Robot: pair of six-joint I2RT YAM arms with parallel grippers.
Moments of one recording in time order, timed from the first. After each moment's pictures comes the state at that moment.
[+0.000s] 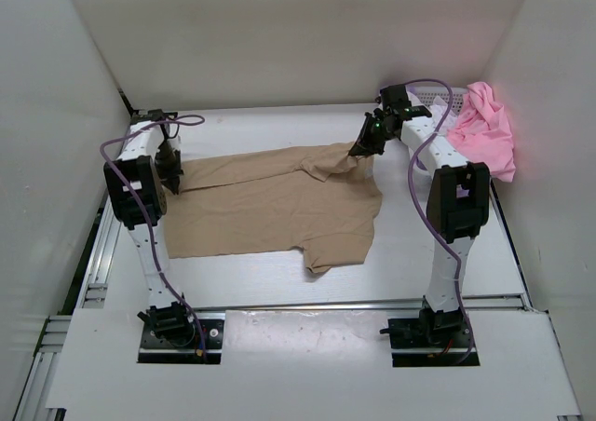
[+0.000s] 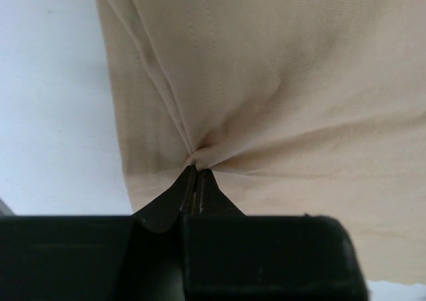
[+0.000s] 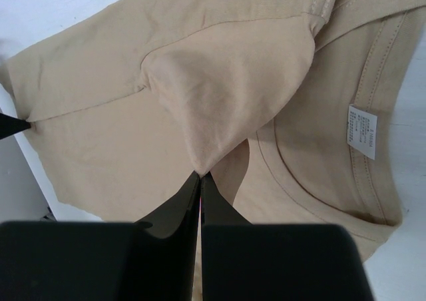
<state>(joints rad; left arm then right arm) 0.17 2.32 1.95 -1.15 -0.04 0.00 0.23 2.07 1.80 -0.72 -0.38 0.53</state>
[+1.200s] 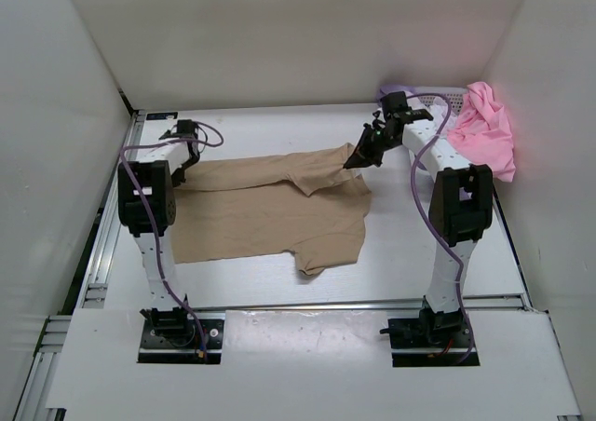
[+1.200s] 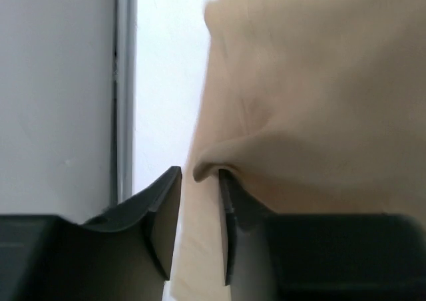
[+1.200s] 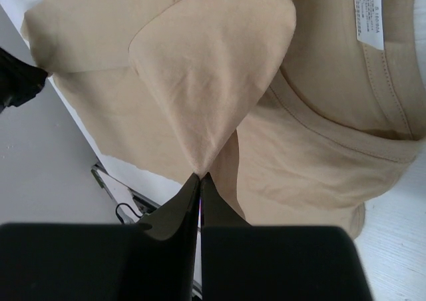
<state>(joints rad) 0.02 2.16 1.58 -0.69 -0.77 0.00 0.23 2.03 1.74 -0.83 -0.55 0.62</state>
